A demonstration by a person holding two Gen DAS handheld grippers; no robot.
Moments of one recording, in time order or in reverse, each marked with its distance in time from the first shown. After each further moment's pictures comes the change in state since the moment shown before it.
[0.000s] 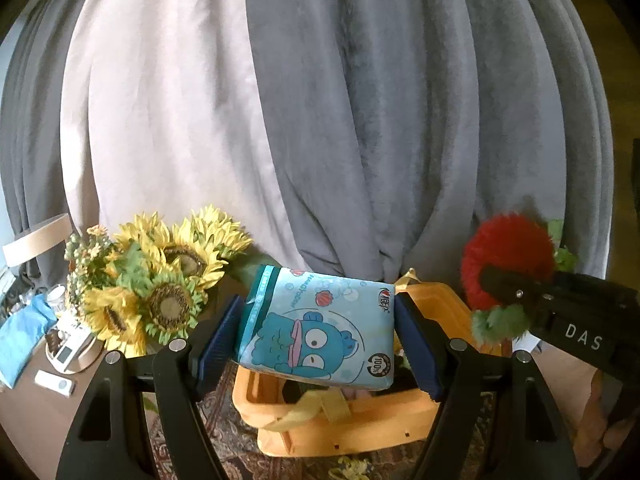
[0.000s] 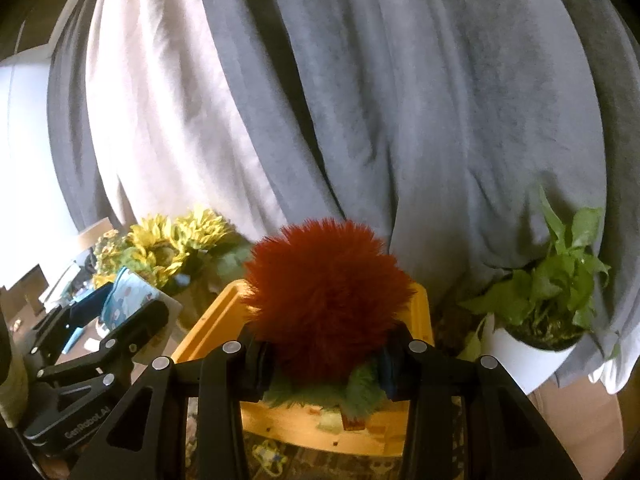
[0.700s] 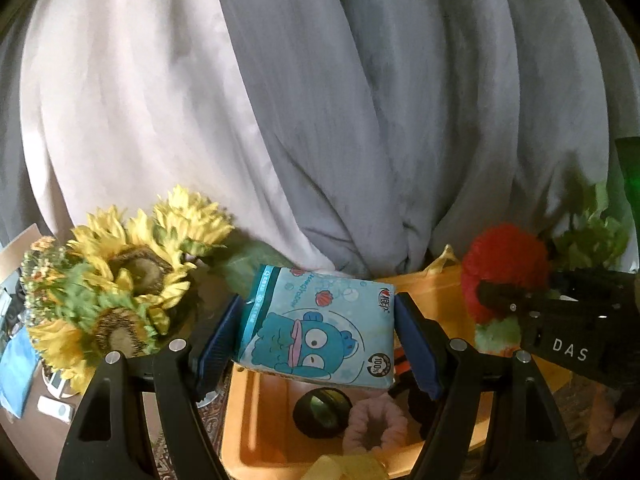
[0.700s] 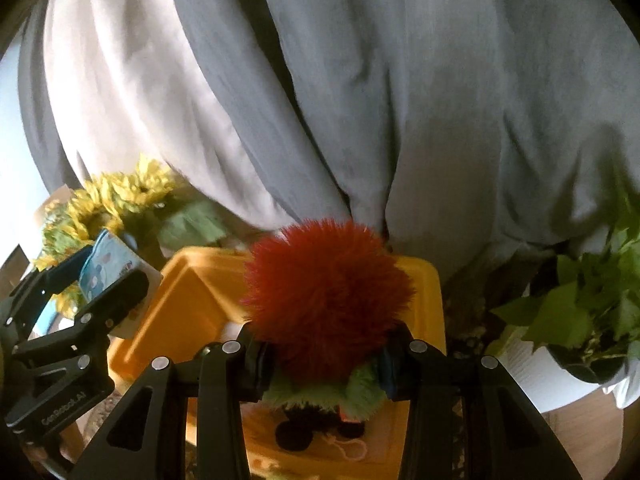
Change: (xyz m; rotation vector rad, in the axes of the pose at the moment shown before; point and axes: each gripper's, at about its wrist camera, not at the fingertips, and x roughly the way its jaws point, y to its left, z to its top) left arm 0.099 -0.008 0.000 0.087 0.137 0.023; right arm 0.109 -0.024 -0.003 -0.003 0.216 -0.020
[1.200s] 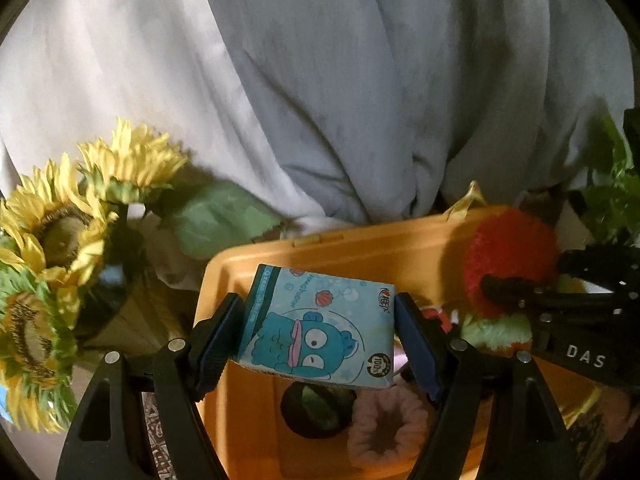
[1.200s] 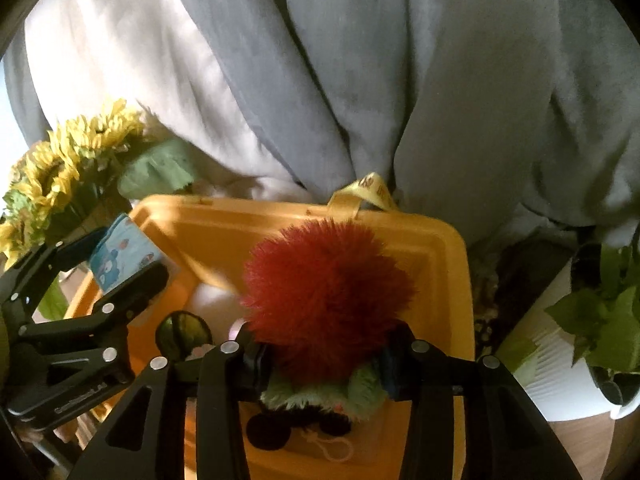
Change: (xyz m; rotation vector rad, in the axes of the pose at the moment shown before) left arm 0.074 -0.003 -0.017 0.029 0.198 -0.039; right arm 0.059 -0.004 -0.007 -0.049 0.189 -0.022
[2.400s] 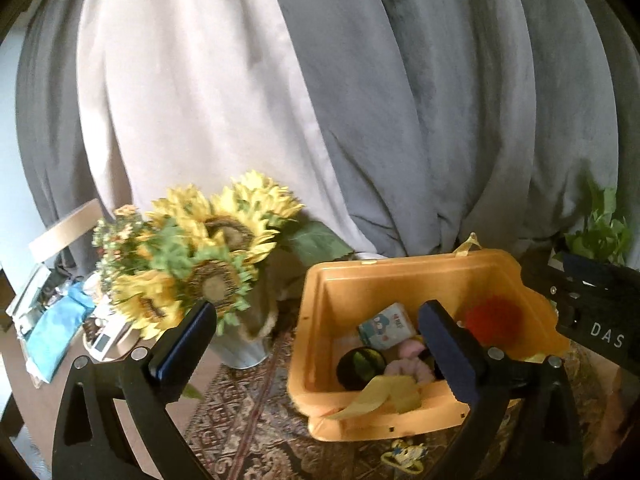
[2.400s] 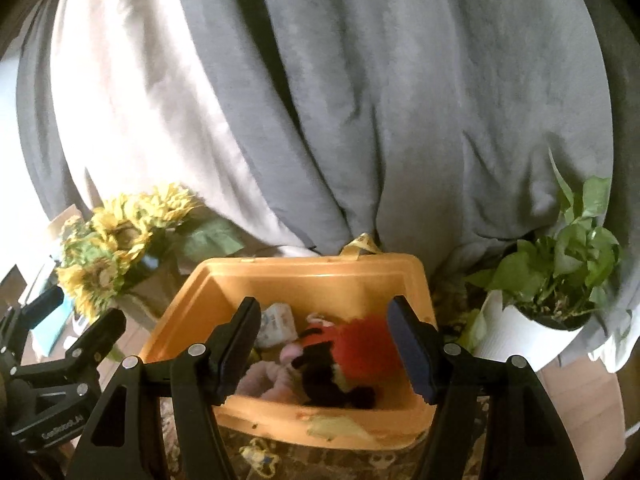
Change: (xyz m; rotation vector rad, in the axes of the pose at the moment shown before) left arm -0.142 0.025 -0.036 -0.111 -0.205 0.180; right arm -0.121 0.034 -0.038 0.102 -0.293 -0.033
